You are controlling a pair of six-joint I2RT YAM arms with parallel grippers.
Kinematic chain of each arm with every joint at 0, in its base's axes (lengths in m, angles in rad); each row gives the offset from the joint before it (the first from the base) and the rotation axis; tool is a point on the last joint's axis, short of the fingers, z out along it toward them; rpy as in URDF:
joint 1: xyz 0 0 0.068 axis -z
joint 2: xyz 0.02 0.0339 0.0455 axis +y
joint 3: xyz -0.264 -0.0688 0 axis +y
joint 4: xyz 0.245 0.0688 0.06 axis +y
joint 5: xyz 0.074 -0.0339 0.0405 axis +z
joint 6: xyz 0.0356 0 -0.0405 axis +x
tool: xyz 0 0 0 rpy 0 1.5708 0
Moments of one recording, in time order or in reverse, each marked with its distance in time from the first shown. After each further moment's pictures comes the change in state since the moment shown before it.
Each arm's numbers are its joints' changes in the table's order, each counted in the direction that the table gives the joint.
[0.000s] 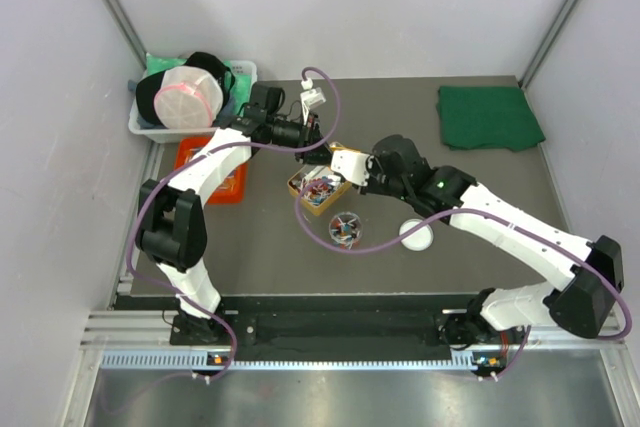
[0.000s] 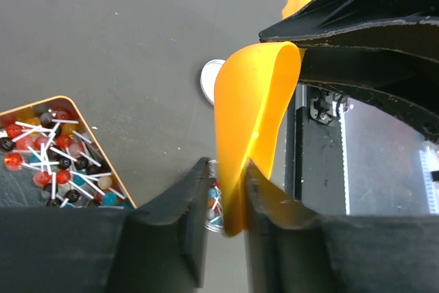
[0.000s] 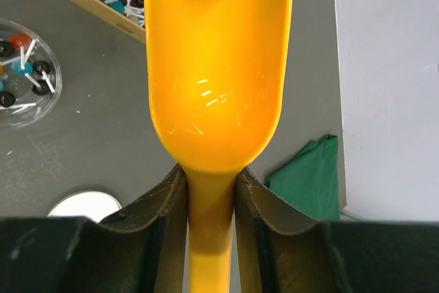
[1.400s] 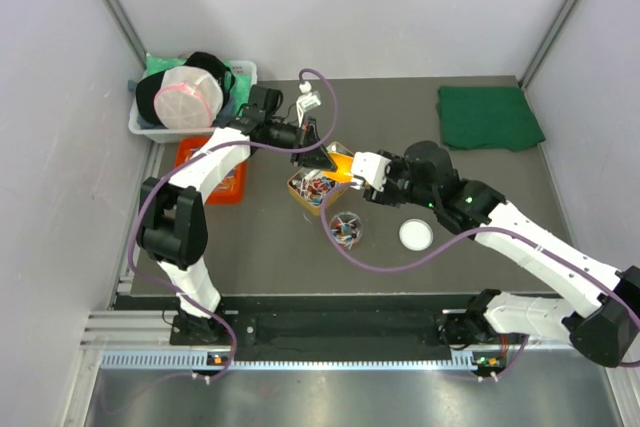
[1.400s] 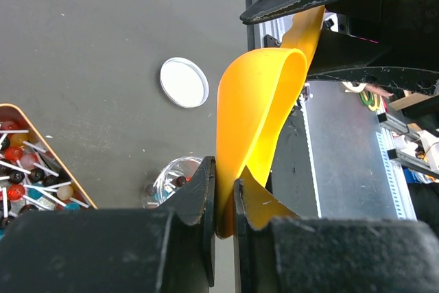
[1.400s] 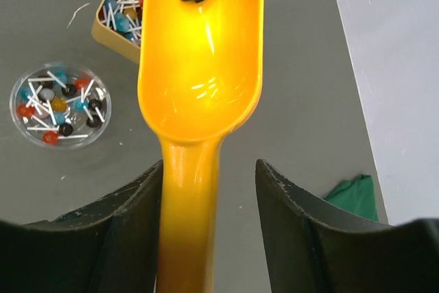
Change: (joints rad) left arm -0.018 0.016 0.000 0.061 -0.159 0.047; right arm 0.080 -0.178 0.148 -0.118 0.259 0.055
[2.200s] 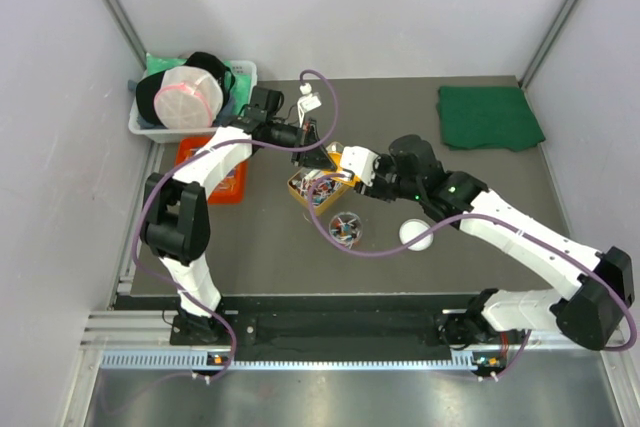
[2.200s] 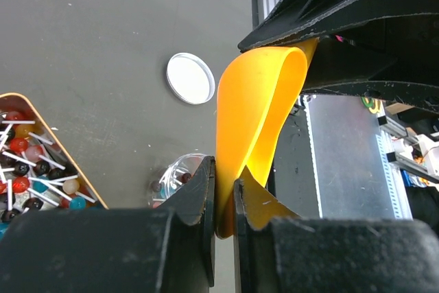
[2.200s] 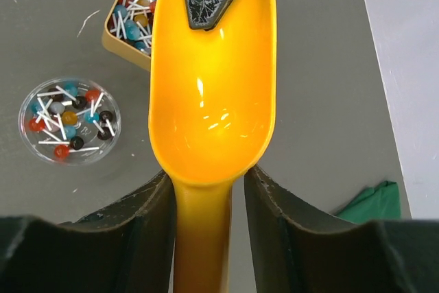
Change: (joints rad) left arm -0.003 0.034 -0.006 0.003 0.004 0.000; right arm -0.006 0.111 -0.056 -0.008 0.013 0.050
